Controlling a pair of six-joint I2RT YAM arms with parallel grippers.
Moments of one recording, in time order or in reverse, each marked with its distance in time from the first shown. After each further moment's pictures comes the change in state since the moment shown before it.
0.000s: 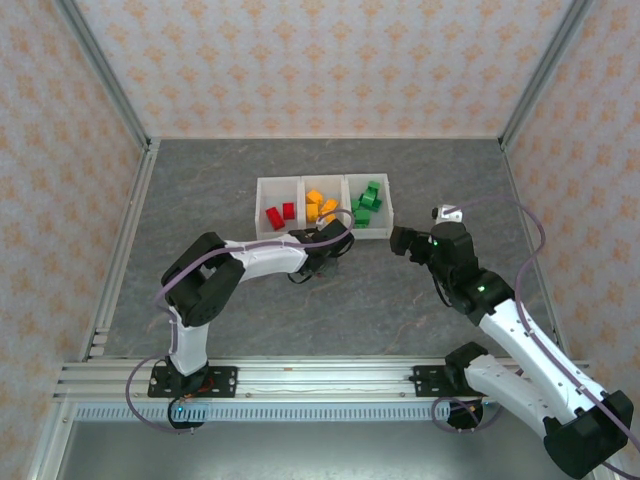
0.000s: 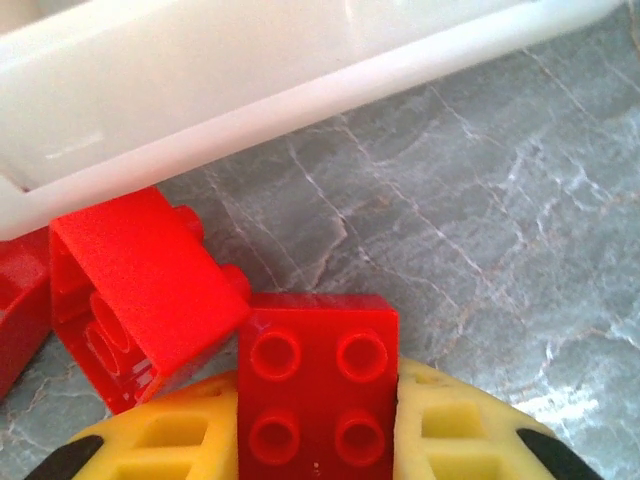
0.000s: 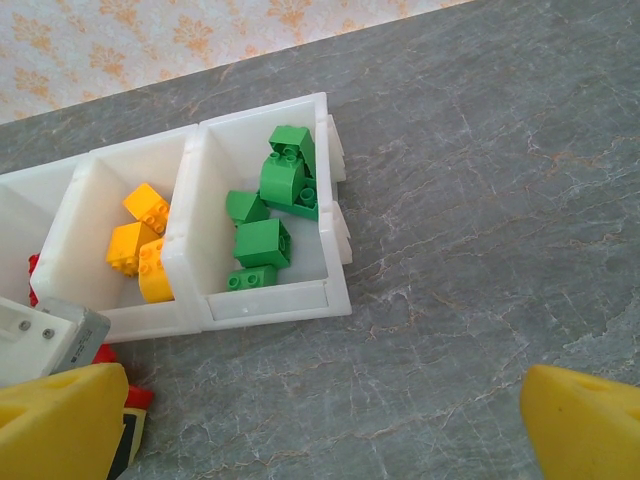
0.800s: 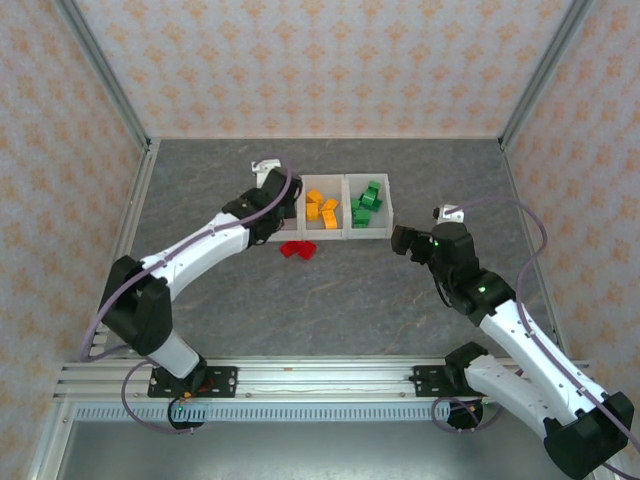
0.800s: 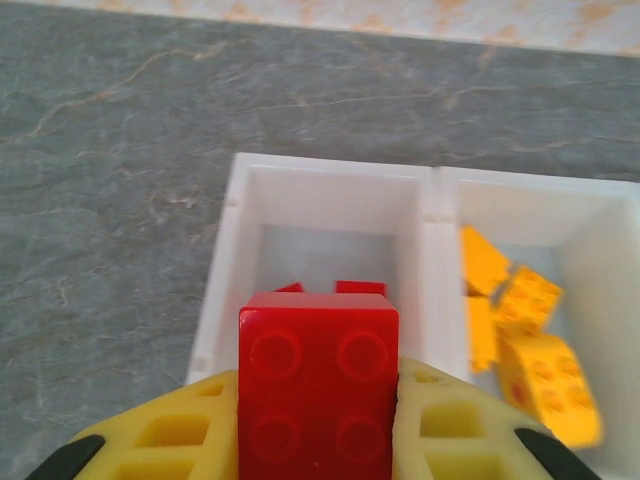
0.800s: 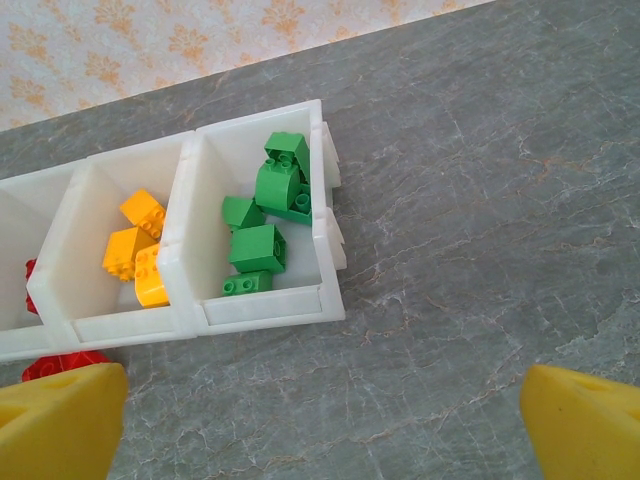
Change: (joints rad) left arm 0.277 -0.323 0.017 0.045 -0.229 -0.011; right arm 0.000 -0.008 0.000 0.000 0.015 0.004
